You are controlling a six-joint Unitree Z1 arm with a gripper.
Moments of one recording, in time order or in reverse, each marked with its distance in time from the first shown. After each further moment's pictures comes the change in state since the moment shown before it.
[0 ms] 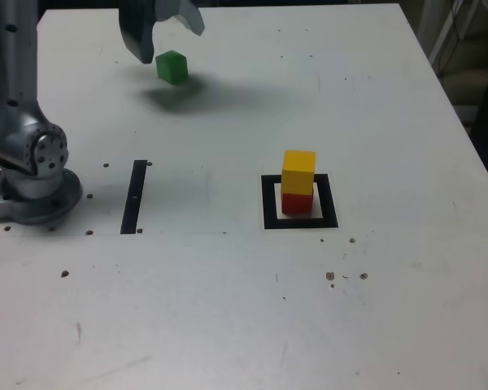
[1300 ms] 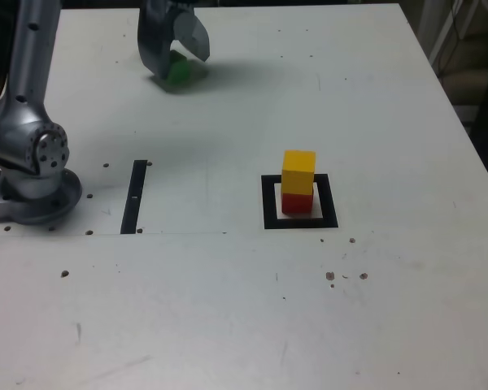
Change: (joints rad) arm 0.036 0.220 -0.134 -0.025 -0.013 0.005
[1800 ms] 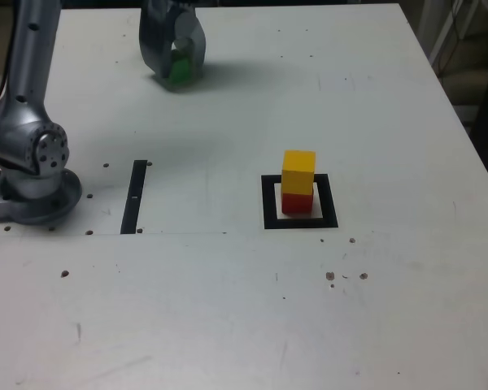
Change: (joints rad) arm -0.003 0.000 -0.002 -0.012 0.004 0.004
